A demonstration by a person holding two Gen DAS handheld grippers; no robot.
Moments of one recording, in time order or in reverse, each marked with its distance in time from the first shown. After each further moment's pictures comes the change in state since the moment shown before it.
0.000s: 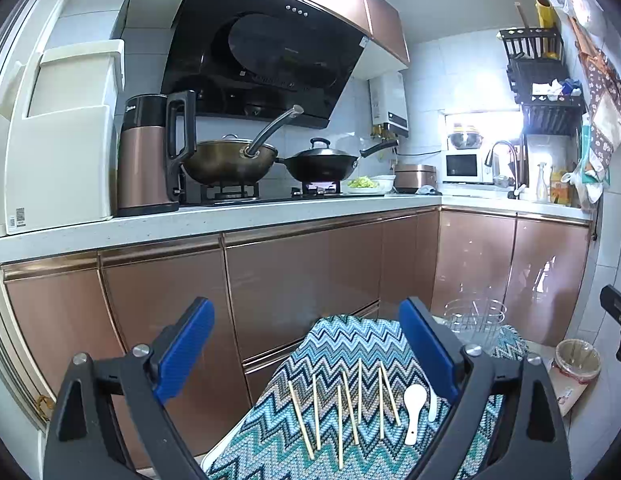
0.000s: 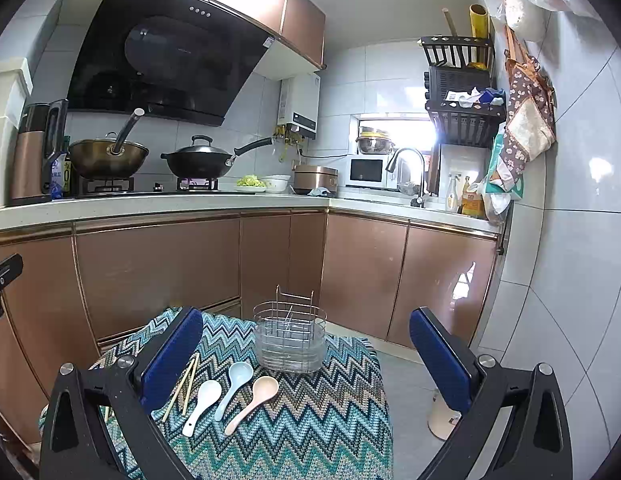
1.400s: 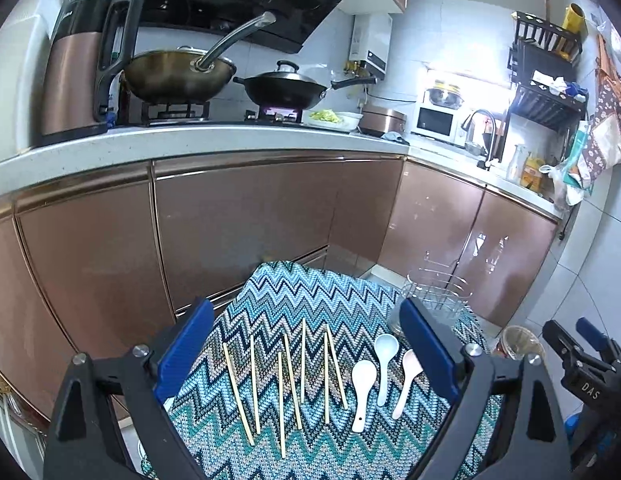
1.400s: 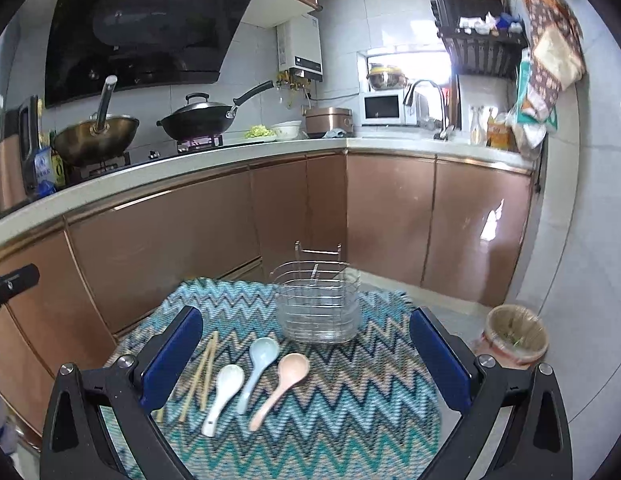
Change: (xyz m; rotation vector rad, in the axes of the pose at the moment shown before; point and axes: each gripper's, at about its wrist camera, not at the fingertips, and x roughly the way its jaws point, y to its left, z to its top) left arm 0.089 -0.005 0.014 -0.105 0.287 -0.208; right arm 0.089 -0.014 -0.005 0.133 0.218 0.123
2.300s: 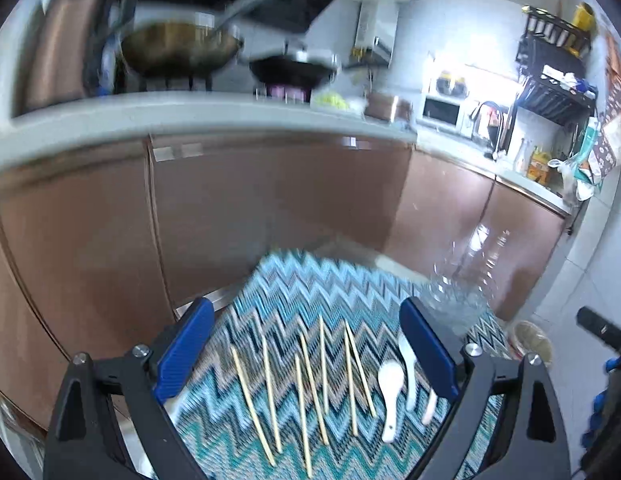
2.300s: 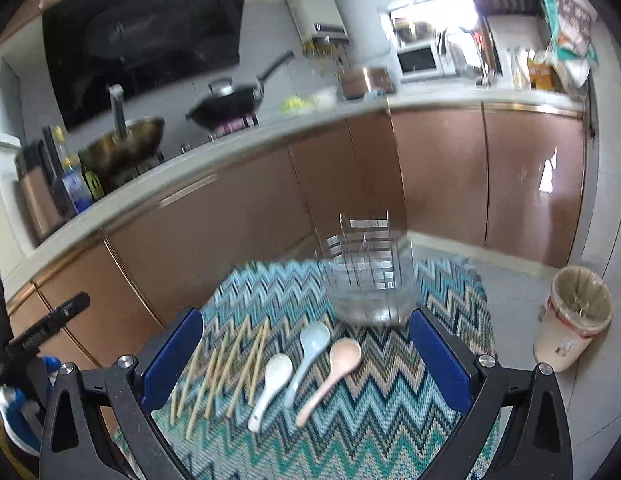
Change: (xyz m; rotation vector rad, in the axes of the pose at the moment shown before) left arm 0.069 0.046 -0.012 -0.028 0.089 -0.020; right arm 0.049 -0.032 0.005 0.105 0.138 0.244
